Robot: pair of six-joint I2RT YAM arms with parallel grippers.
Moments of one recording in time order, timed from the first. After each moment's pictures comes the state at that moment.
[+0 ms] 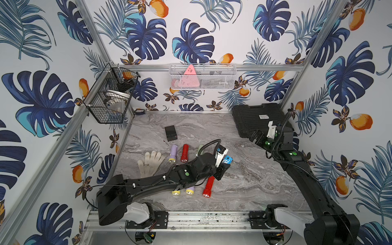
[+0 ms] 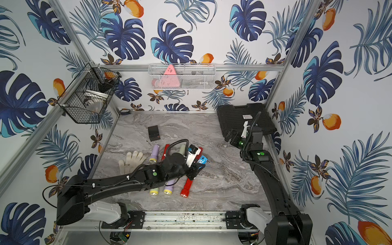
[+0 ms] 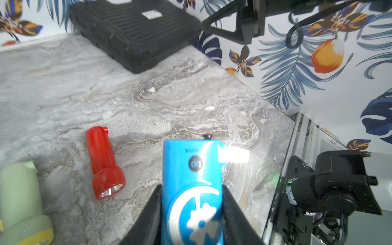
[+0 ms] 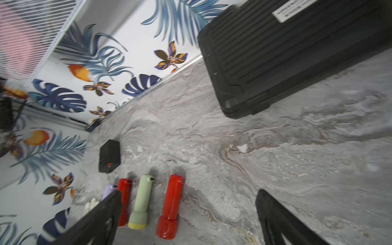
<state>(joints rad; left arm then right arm) -1.01 1.35 0.88 0.07 -0.07 -0.30 0.06 1.11 0.93 -0.34 -0.25 0.55</state>
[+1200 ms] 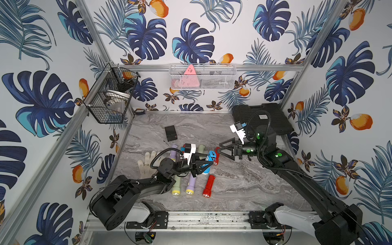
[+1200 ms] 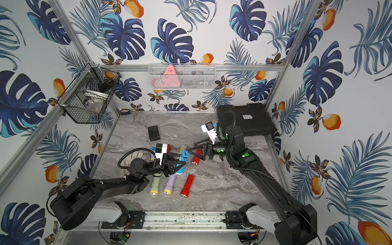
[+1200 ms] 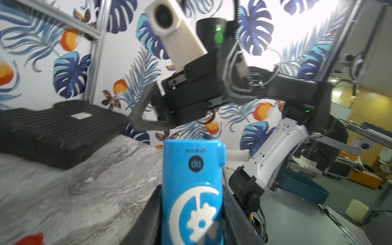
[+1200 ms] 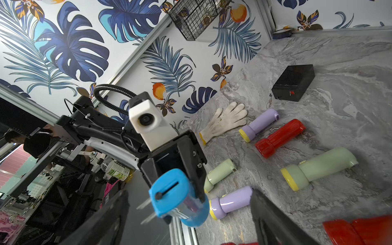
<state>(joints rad) -0.60 1.35 0.39 1.33 0.73 -0.55 0.45 1.13 0.97 -0.16 -0.94 0.39</state>
